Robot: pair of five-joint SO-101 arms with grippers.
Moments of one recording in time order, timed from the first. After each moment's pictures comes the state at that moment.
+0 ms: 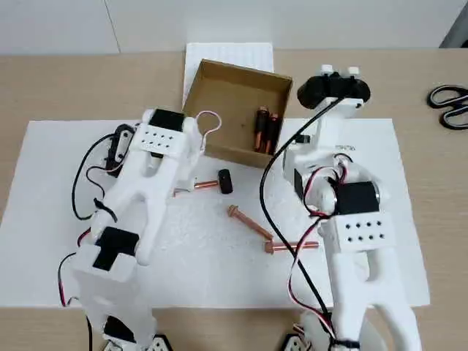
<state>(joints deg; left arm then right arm) 10.4 20.7 -5.8 84.7 102.5 -9.8 -33.9 31.7 56.2 -10.3</state>
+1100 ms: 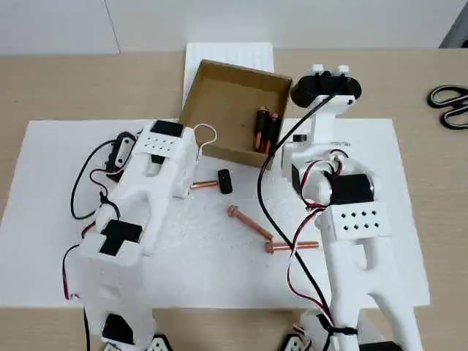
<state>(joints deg) 9.3 30.6 -2.9 77.2 97.4 -9.8 -30.4 31.7 53.5 -7.9</state>
